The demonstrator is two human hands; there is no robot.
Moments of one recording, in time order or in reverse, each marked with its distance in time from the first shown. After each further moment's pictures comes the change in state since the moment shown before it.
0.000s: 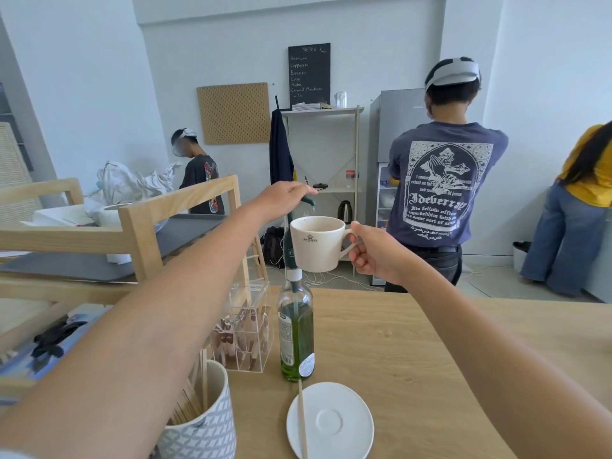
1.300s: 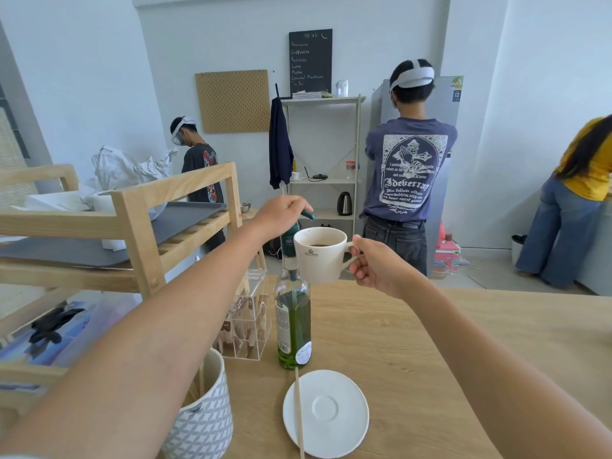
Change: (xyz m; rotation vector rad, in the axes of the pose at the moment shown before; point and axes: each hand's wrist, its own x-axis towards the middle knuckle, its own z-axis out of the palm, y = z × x) left_hand -0.008 -0.036 0.040 0.016 0.043 0.012; right_hand -0.010 0.033 0.000 -0.011 0.041 0.081
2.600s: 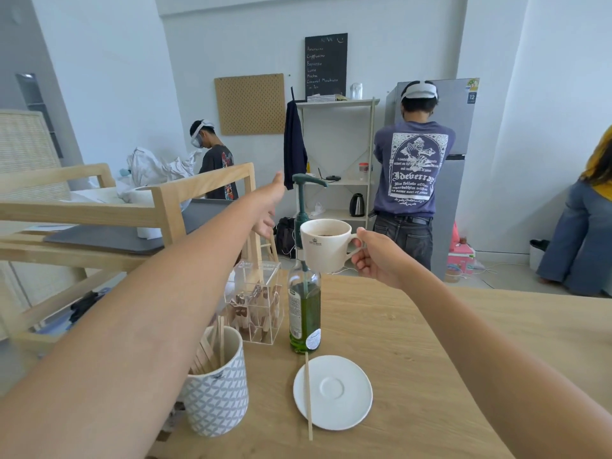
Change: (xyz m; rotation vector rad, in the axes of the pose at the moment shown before) left_hand -0.044 0.039 -0.056 -0.482 -0.052 -0.792; right_hand -0.022 -0.006 0.010 0.004 -0.016 -0.038
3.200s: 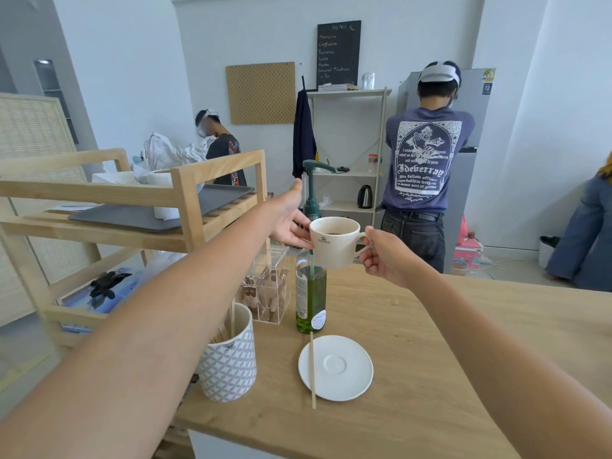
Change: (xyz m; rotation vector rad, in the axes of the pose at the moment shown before) left_hand -0.028 -0.034 0.022 -0.175 -0.264 -0.064; right_hand -0.019 0.017 0.002 0.005 0.032 0.051
